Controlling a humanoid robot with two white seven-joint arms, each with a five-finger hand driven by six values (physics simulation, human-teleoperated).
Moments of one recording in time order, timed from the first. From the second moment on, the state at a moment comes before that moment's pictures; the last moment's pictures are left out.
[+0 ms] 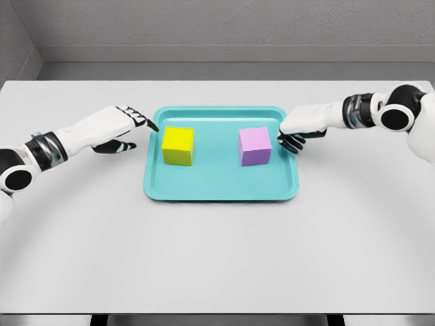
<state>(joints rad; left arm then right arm) -0.52 0.58 -0.46 -1.24 -0.58 -0.61 -0.28 -1.05 -0.60 1.11 -1.03 0.34 -0.61 0.61</state>
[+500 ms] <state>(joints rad) -0.53 0.58 -0.49 -1.24 -0.59 -0.61 -0.28 -1.05 -0.56 1.12 -1.02 0.37 -0.61 0.61</state>
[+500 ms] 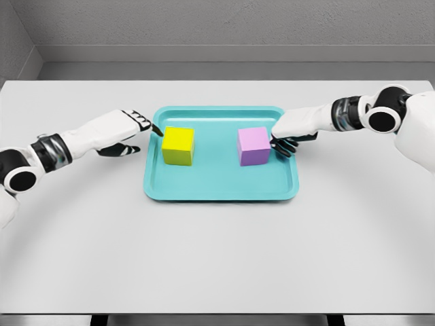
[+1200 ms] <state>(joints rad) -0.54 0.57 -0.51 -1.25 -0.58 -0.61 -0.28 -1.06 -0.52 1.13 -1.02 0.37 -0.61 0.61</state>
